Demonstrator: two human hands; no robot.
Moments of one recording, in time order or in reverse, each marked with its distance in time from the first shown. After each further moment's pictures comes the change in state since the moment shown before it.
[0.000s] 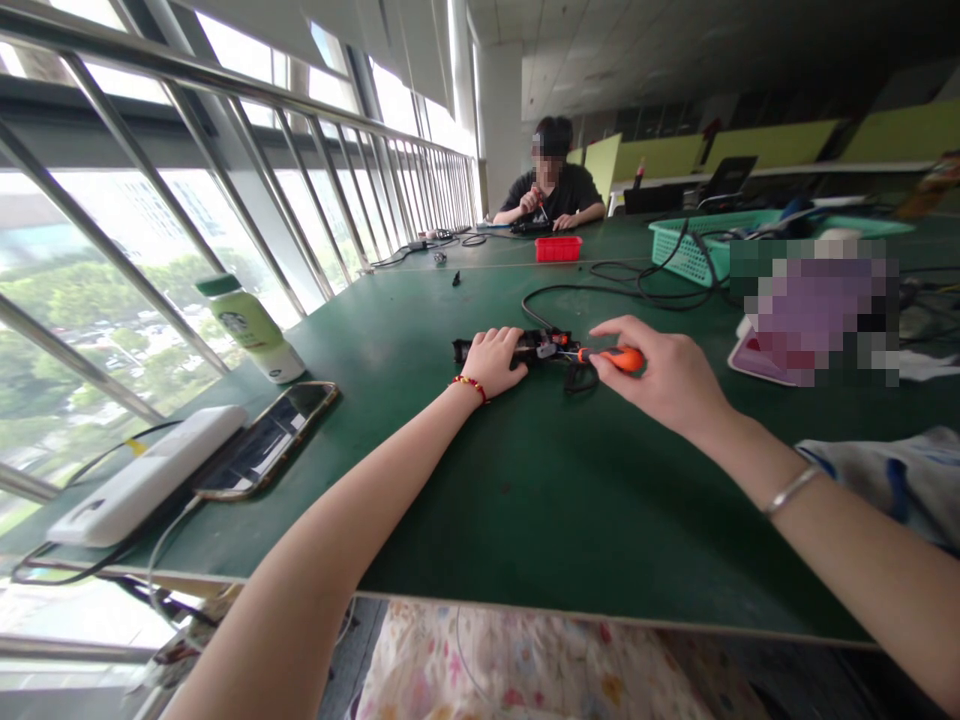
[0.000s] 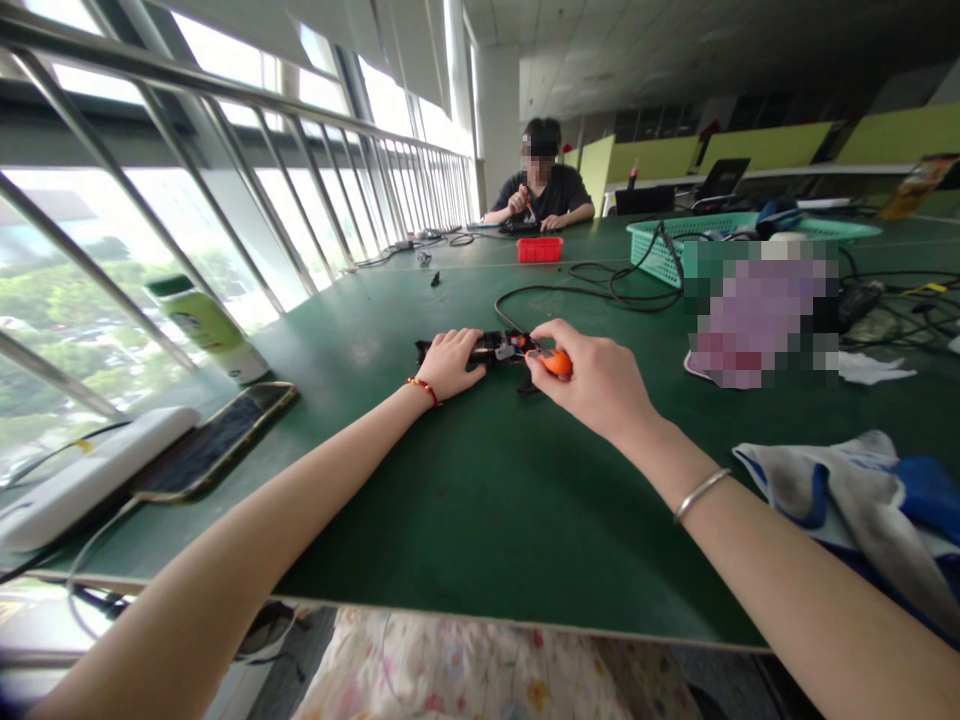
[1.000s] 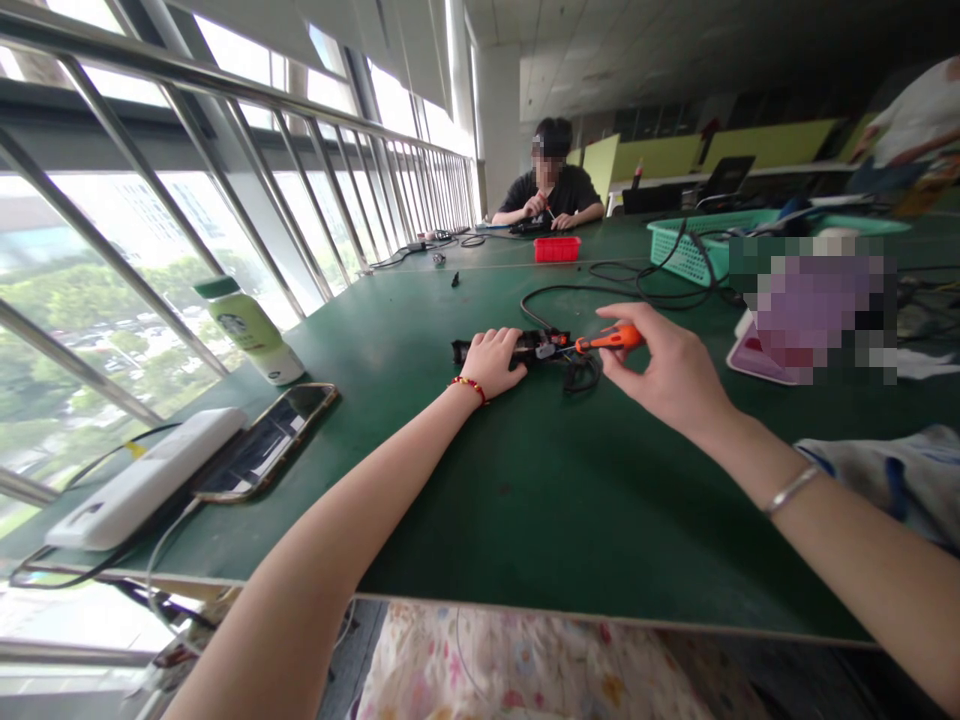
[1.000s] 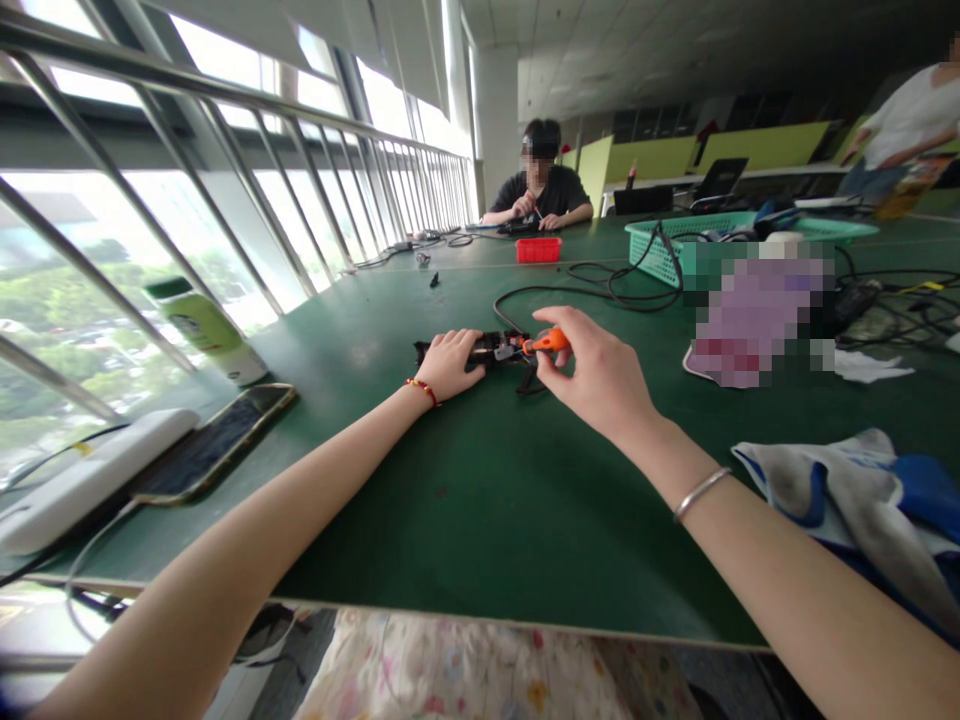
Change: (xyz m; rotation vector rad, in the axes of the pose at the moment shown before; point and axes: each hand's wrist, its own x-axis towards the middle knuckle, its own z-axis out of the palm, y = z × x) left_hand 0.000 0.000 0.000 -0.004 0.004 0.005; right_hand 0.001 -0.001 -0.003 0.062 0.063 -0.005
